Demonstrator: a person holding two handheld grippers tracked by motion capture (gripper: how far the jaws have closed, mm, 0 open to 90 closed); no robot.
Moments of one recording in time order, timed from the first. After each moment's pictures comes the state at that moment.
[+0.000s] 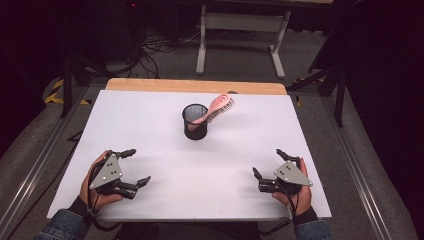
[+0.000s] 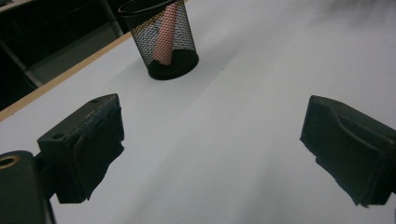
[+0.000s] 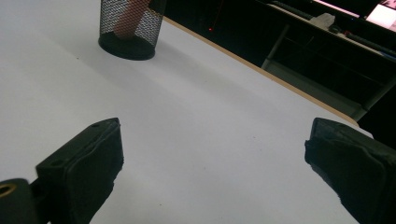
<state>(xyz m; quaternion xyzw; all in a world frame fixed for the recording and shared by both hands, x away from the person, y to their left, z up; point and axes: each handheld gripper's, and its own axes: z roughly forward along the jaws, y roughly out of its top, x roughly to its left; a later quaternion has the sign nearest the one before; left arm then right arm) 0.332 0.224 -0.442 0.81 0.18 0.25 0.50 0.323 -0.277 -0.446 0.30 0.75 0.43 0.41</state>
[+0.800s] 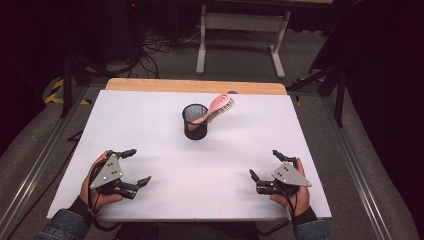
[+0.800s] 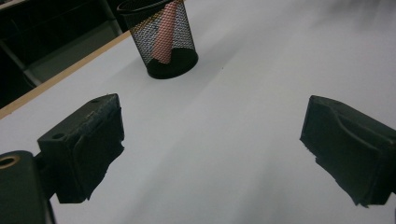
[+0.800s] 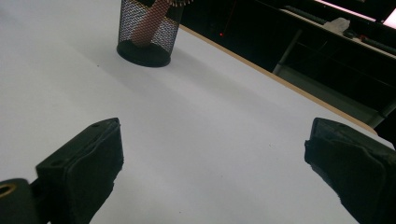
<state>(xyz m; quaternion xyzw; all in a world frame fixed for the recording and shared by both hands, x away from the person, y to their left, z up) 0.334 0.222 -0.443 0.81 0.18 0.25 0.50 0.321 -0.272 -0.445 0.29 0.75 0.44 0.39</state>
